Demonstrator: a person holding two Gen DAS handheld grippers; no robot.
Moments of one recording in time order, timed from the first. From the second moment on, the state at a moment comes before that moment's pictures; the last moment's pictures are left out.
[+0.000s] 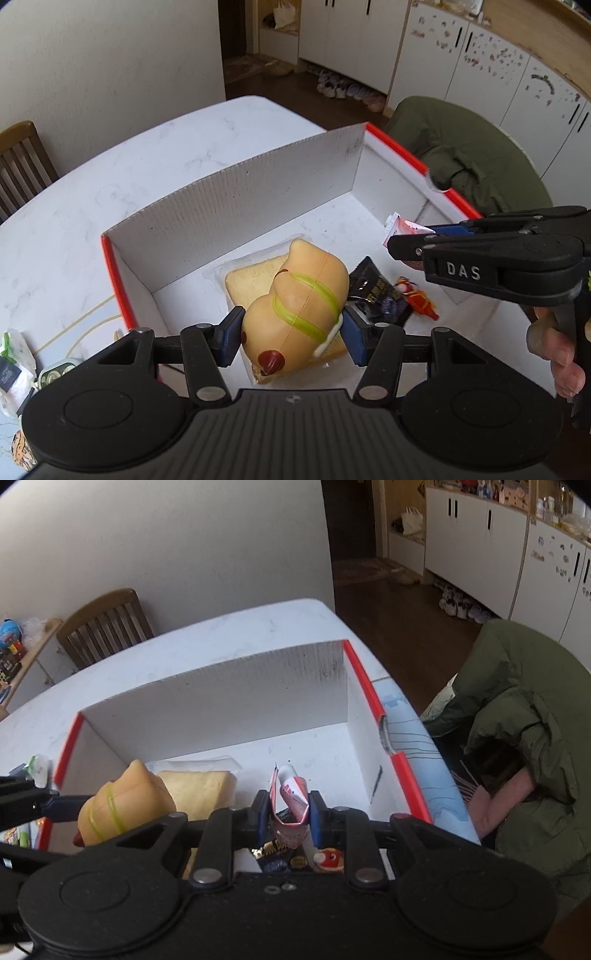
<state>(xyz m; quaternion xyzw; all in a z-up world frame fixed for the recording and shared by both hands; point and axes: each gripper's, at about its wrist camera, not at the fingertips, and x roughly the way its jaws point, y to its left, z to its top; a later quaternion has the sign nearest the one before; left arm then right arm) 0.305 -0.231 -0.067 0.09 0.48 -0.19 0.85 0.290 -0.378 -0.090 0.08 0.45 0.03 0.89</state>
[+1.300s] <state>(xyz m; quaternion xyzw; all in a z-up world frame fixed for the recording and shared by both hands) 0.296 -0.230 -0.075 0.09 0.46 -0.23 0.85 0.290 -0.374 -0.085 0.03 0.49 0.05 0.87</state>
